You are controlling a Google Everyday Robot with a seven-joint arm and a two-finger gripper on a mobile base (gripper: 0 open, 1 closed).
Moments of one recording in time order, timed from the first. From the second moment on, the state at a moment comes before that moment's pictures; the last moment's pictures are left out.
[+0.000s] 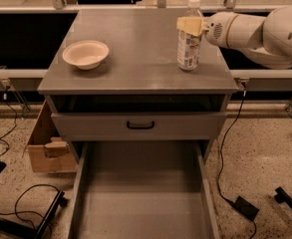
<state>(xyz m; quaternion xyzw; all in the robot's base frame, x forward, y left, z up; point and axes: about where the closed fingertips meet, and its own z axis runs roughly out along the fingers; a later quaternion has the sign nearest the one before) 0.756 -0.130 0.967 -0.19 0.73 0.29 0.58</state>
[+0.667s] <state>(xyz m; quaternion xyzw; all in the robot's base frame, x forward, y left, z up) 0.755 -0.137 0.949 -0.18 0.73 0.31 0.58</state>
